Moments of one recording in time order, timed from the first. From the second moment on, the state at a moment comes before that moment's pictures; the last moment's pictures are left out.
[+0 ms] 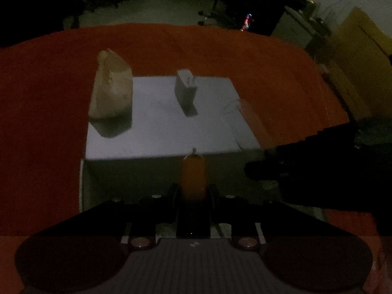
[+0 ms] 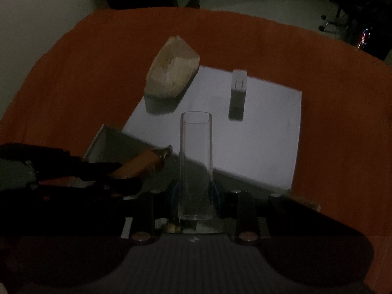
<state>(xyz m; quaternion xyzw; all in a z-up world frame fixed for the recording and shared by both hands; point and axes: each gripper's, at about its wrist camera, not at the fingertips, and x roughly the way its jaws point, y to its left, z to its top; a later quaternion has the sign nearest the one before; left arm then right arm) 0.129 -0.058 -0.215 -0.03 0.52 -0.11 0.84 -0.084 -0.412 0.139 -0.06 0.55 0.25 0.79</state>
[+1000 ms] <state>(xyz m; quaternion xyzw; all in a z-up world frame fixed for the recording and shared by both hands) 0.090 -0.072 -0.283 0.00 0.58 -0.11 0.80 -0.134 -0.440 0.054 -0.08 0.62 0.22 0.75</state>
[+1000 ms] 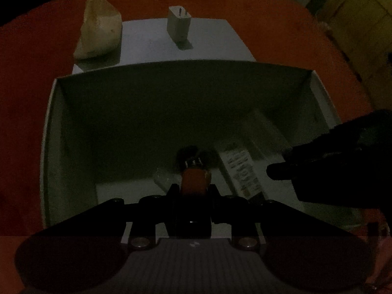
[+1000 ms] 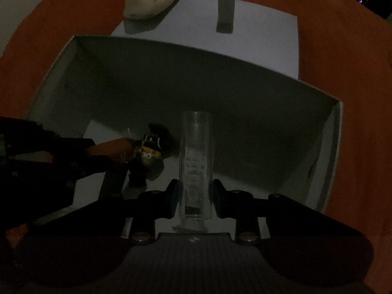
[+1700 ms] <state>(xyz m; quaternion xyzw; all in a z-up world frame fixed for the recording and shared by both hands) 0.089 -0.084 -0.302 0.01 0.60 -0.12 0.79 -0.143 -0.427 0.011 -0.11 0.64 0.20 0.73</state>
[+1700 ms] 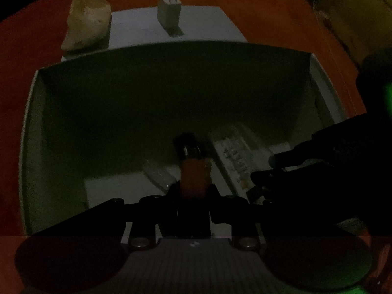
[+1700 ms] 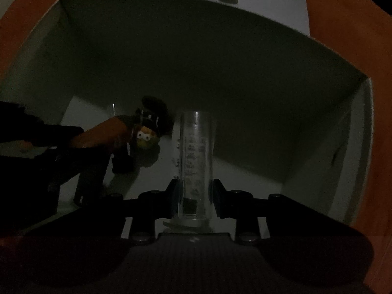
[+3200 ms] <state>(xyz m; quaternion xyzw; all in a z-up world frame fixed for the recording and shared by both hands) 0.089 -0.075 -0.298 -0.02 0.61 -0.11 0.79 -0.138 -0.454 0.052 -0.05 0.63 0.20 0.75</state>
